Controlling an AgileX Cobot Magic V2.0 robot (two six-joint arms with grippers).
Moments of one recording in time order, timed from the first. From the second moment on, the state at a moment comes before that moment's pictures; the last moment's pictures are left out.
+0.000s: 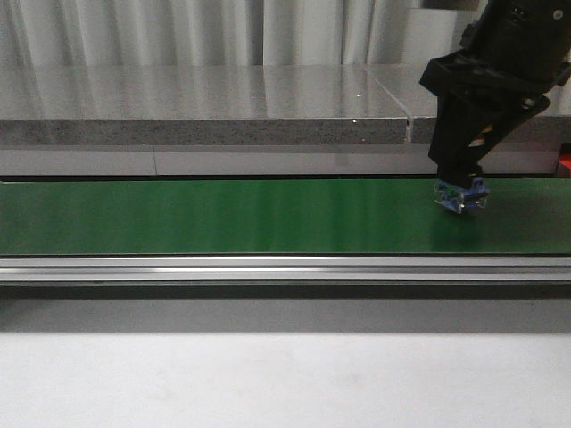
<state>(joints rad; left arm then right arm) -0.04 0.48 -0.66 -0.09 0.64 0.02 0.18 1.68 -1.29 0.25 0.82 -0.40</state>
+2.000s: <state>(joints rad) -0.04 0.48 -0.66 -0.09 0.64 0.02 -0.68 1.43 -0.73 0.14 0.60 -0.09</state>
